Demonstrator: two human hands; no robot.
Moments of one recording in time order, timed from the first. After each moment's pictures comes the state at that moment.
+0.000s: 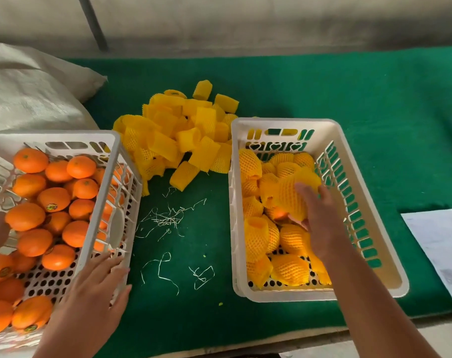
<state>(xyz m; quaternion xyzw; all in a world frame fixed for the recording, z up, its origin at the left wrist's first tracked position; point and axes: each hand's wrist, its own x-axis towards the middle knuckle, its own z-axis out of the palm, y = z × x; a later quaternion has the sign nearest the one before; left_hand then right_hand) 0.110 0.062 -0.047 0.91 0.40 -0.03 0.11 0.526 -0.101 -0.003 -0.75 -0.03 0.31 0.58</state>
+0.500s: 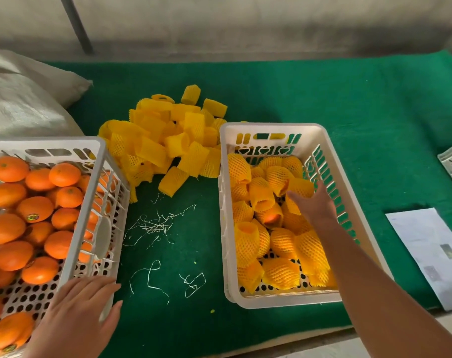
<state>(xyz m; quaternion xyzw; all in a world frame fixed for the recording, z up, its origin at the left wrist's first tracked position) 0.108 0.070 -0.061 0.93 0.35 -0.06 0.09 0.629 -0.101 -0.087 -0.94 -0.12 0.17 0.28</state>
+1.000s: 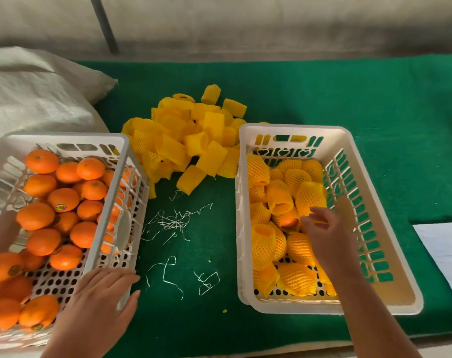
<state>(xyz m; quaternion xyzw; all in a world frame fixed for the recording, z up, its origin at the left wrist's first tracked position) 0.111 0.061 -0.048 0.93 0.35 0.02 0.12 0.526 -0.129 -0.034 -0.89 -0.21 0.15 0.38</state>
